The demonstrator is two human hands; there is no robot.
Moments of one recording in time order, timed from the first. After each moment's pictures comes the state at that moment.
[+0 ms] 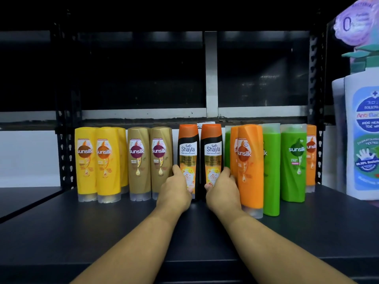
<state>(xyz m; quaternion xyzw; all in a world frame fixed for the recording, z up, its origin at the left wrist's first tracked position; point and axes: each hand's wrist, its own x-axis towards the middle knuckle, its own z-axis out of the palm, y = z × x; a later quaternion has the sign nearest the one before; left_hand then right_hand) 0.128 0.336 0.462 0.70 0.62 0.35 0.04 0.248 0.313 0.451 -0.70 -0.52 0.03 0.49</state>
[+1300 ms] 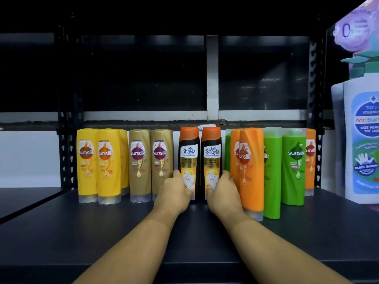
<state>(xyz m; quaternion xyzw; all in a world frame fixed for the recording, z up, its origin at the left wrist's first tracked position) 0.118 0.340 0.460 0.71 0.60 0.37 0.02 0.250 0.309 0.451 -0.68 -0.54 0.01 0.49</state>
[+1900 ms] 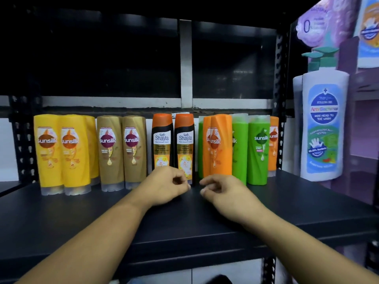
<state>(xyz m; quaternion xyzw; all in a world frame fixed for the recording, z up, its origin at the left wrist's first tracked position) 0.127 0.312 0.465 0.87 0.37 0.31 0.10 0.305 0.210 0.446 -0.61 -0.63 0.12 0.45</state>
